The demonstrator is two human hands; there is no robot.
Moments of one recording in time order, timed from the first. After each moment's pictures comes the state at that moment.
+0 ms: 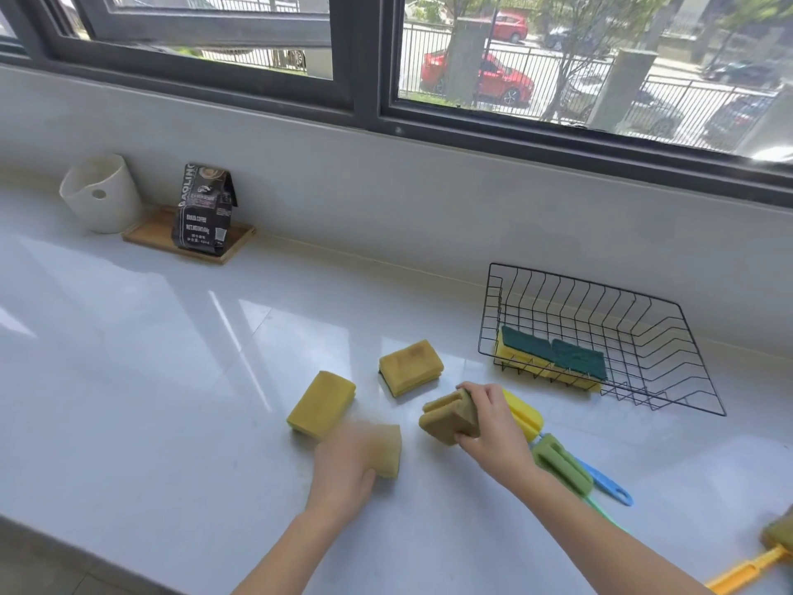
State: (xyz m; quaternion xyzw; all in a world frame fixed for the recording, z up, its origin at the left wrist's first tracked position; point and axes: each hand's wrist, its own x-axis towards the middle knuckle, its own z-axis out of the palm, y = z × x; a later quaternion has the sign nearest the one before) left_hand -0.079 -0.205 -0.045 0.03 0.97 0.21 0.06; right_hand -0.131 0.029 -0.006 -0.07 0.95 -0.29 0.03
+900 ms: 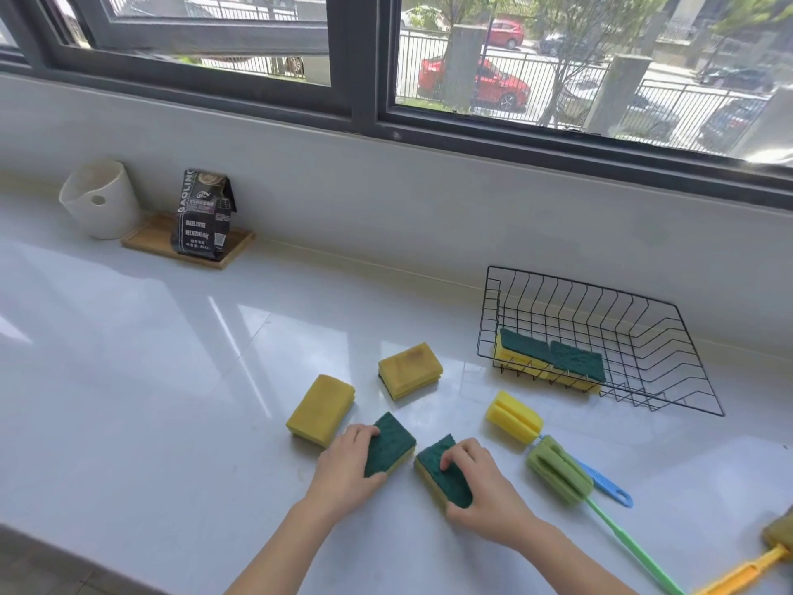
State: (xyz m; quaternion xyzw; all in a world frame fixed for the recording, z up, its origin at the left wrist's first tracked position) left_hand -0.093 -0.206 -0.033 0.03 0.95 0.27 0.15; right_hand -0.080 0.031 -0.029 -0.14 0.93 -0.28 0.18
